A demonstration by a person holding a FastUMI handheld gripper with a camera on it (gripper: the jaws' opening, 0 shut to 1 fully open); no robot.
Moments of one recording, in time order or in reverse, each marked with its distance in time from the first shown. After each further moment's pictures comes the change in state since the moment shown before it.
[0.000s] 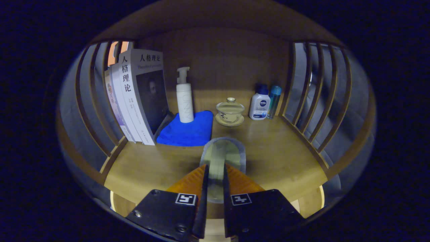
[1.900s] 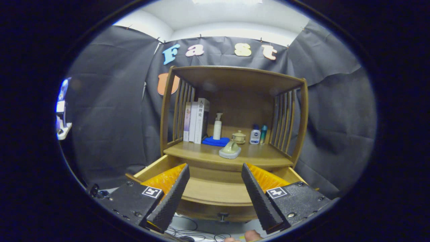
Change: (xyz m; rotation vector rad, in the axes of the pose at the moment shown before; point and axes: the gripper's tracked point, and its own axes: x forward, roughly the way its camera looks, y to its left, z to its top) arm -0.266 -0.004 -0.183 -0.163 -0.539 0.114
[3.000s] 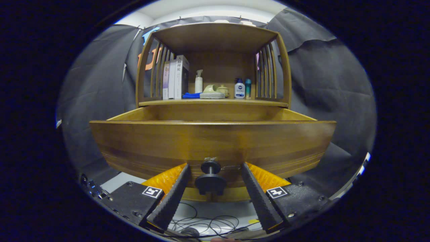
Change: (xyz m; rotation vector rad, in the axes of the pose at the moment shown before) arm 0.031 -0.022 -0.166 0.142 0.195 -0.091
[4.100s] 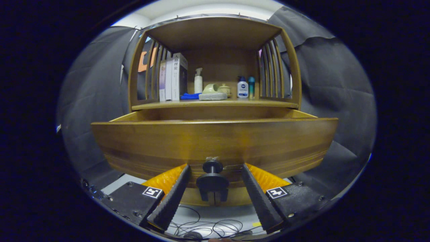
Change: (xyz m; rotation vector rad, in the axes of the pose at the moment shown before) arm 0.054 0.002 0.031 0.014 0.015 0.012
